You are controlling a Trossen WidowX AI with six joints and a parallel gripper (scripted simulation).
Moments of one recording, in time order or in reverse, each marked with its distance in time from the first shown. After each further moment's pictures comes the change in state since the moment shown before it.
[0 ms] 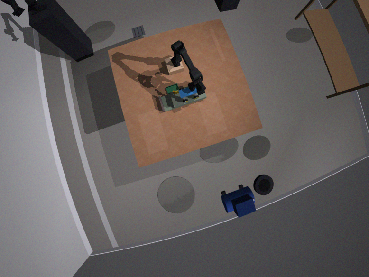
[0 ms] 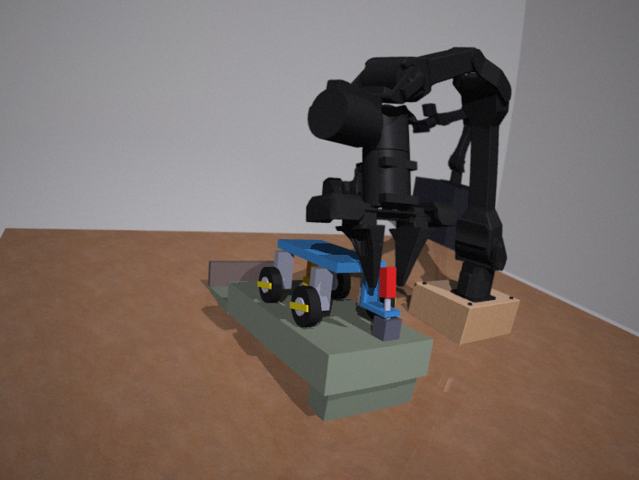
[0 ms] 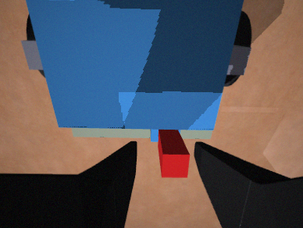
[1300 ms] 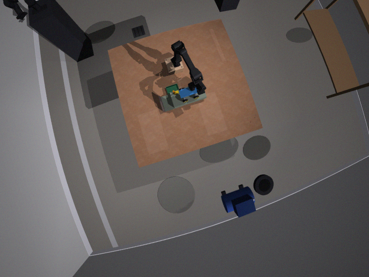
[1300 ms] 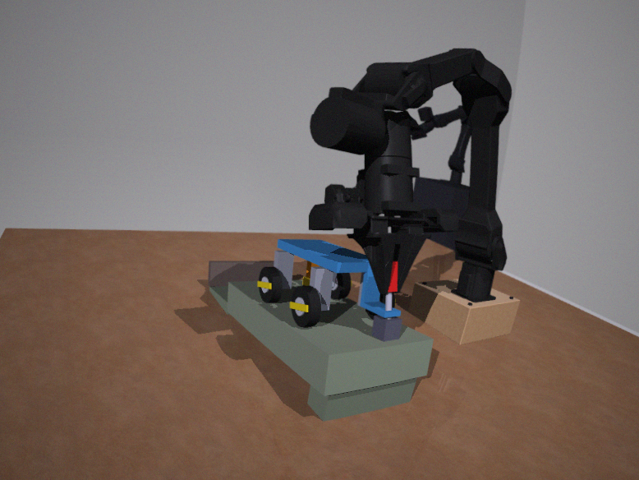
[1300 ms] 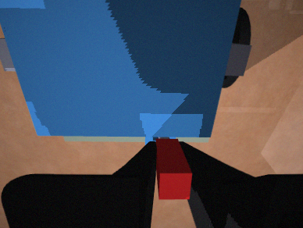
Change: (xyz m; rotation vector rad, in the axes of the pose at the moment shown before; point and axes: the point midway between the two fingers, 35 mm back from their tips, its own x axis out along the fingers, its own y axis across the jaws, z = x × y) arm 0.007 -0.004 0.000 0.003 -0.005 -0.011
